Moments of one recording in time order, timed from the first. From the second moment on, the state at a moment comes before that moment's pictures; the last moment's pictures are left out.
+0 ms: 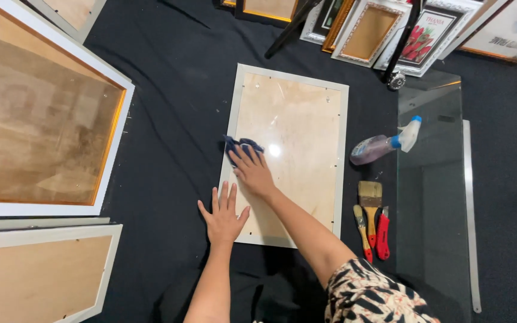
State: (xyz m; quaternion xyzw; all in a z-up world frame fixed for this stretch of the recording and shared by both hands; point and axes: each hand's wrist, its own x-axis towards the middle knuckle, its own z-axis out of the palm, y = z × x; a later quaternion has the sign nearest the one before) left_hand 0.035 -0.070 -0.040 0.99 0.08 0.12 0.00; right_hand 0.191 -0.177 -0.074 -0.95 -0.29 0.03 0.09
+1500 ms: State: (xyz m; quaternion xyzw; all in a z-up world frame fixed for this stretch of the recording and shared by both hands) left_hand 0.020 -0.043 -0.023 0.97 0.19 -0.10 0.10; right_hand 0.037 -0.399 -0.063 -1.00 0.05 -0.01 0.06
